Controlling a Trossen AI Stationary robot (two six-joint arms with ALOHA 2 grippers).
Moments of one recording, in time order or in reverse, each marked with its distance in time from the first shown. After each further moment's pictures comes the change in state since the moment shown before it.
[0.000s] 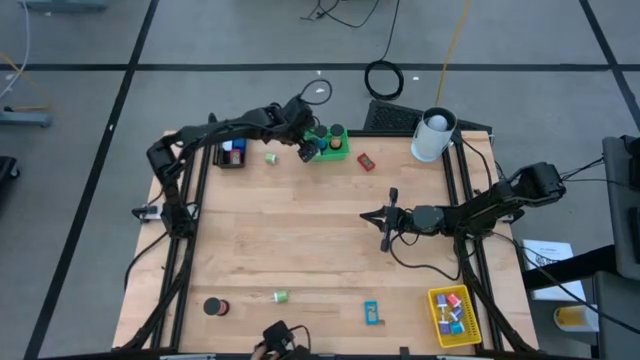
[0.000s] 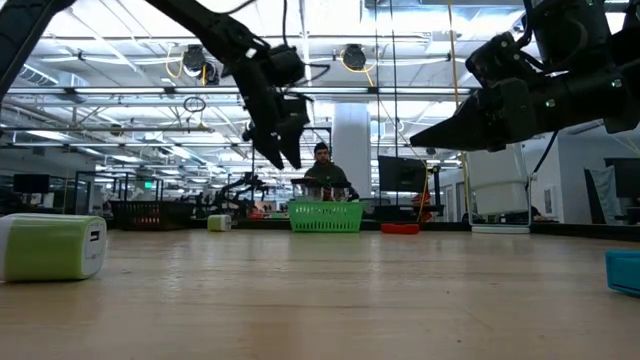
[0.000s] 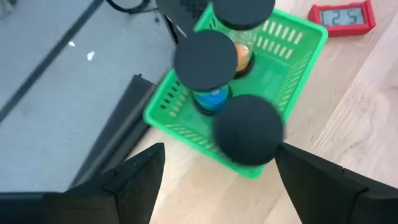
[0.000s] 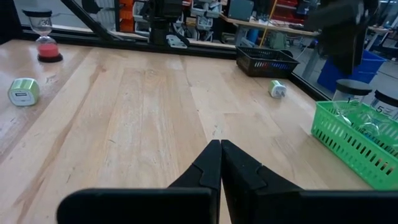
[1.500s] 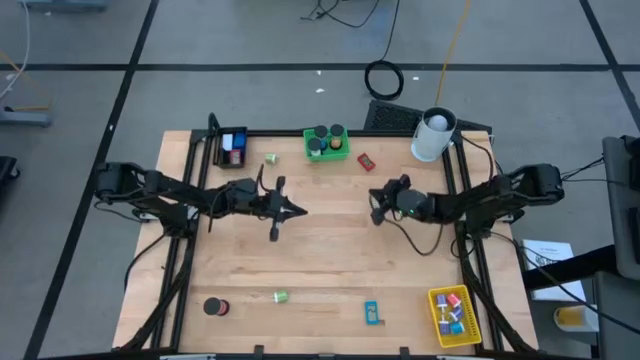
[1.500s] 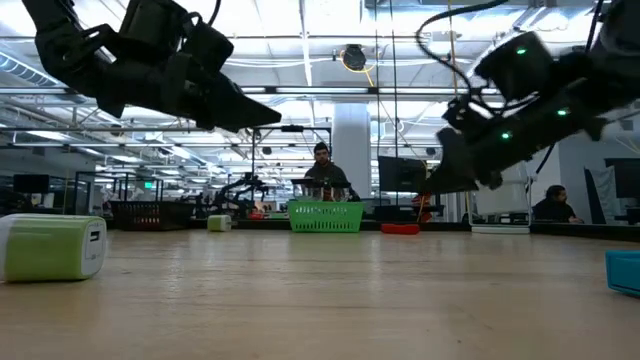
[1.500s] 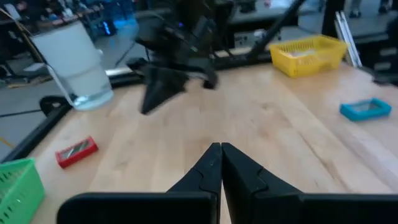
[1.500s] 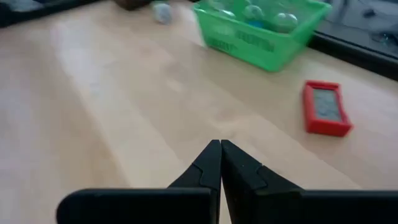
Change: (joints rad) left arm -0.469 -0.446 -1.065 1.386 0.273 0.167; right arm -0.238 0.000 0.047 -0.340 0.116 0.416
